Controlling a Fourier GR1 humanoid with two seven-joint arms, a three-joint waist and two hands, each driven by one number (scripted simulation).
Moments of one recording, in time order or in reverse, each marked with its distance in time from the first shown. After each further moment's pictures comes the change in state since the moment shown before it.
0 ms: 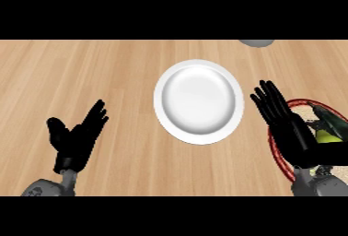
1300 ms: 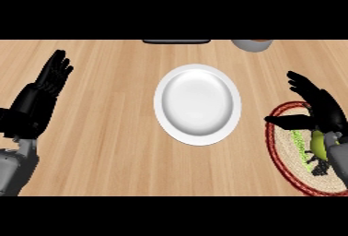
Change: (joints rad) left arm -0.177 0.138 0.193 -0.044 -0.114 -0.160 -0.182; right arm -0.213 -0.221 -0.054 0.384 0.379 -0.153 0.254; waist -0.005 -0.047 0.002
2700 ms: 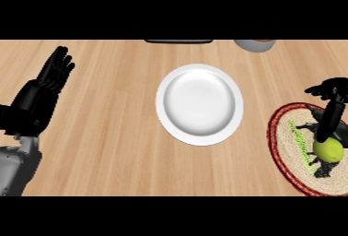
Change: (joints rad) left arm -0.016 -0.054 0.046 -0.021 -0.055 -0.043 0.043; right arm -0.365 -0.204 0.217 0.344 0.145 0.847 0.612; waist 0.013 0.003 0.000
